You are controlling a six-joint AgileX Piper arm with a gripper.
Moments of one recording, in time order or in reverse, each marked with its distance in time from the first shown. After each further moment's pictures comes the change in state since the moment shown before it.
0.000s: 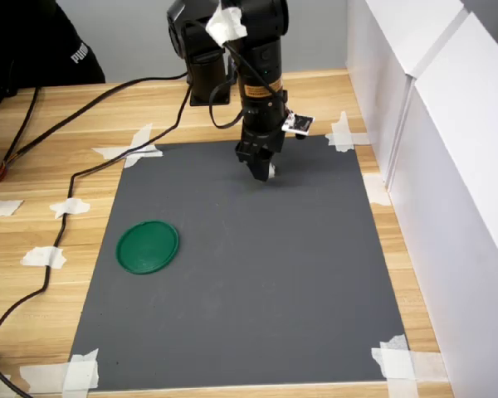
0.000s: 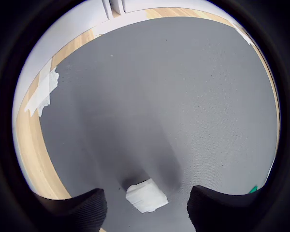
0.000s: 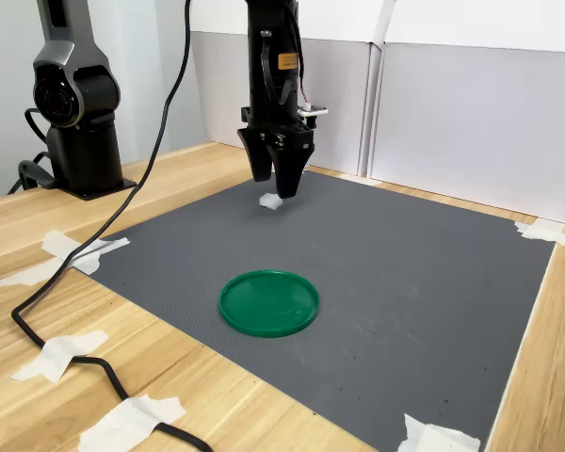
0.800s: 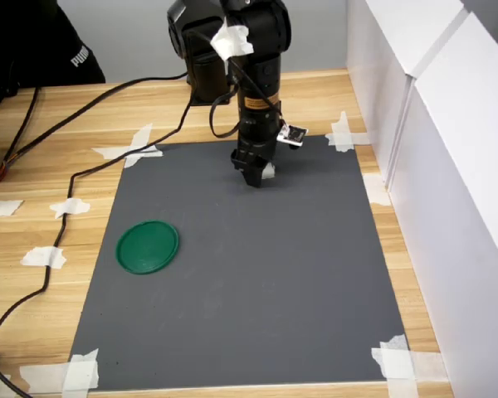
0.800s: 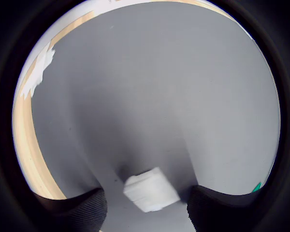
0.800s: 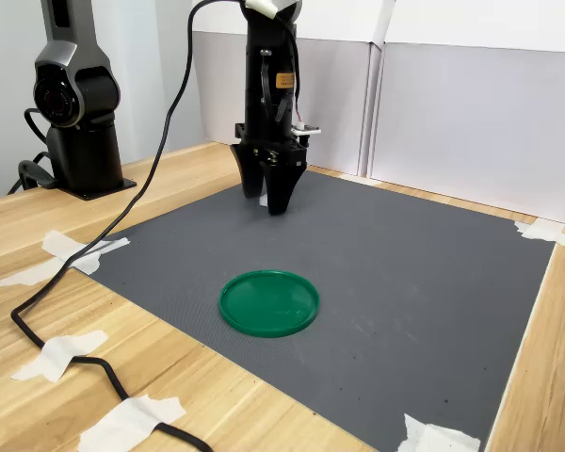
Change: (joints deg) arm 1.2 1.8 3.3 -4.6 -2.6 1.9
